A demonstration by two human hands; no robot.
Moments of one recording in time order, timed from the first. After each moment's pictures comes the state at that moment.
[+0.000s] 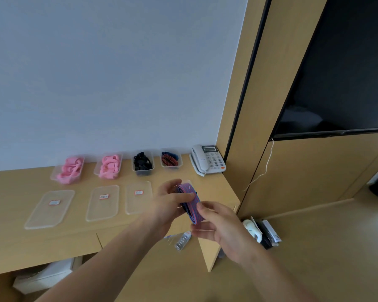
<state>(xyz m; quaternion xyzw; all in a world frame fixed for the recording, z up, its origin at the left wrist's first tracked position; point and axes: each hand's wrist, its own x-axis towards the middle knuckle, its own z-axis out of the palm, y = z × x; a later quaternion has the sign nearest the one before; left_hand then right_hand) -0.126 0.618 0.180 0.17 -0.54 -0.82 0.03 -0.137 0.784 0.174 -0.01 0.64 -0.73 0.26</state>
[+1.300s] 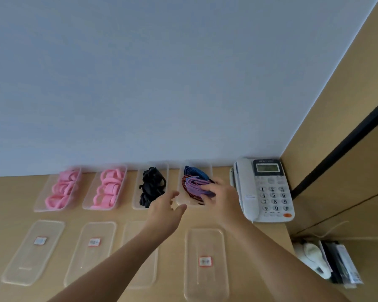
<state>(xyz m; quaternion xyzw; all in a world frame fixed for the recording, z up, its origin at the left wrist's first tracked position) -0.434 0.479 0.057 0.36 -0.85 -0.39 0.01 -0.549 0.620 0.044 -0.31 0.85 -0.42 0.05</state>
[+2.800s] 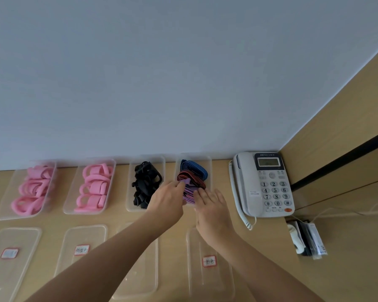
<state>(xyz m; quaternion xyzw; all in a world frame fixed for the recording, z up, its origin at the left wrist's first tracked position) -0.474 0.430 0.015 0.10 -0.98 -0.18 -0.03 -0.513 0.589 -0.002 -0.38 0.92 -0.07 0.00</state>
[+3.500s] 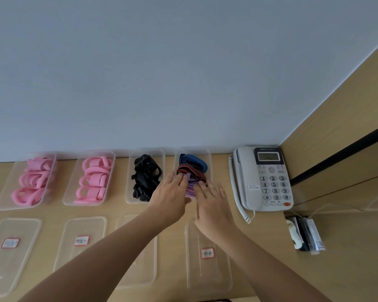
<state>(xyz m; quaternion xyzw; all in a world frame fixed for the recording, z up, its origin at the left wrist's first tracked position) -0.467 0.438 -0.007 0.06 -0.99 -0.10 -0.03 -0.509 0.594 0.007 -0.38 0.92 -0.05 0.07</state>
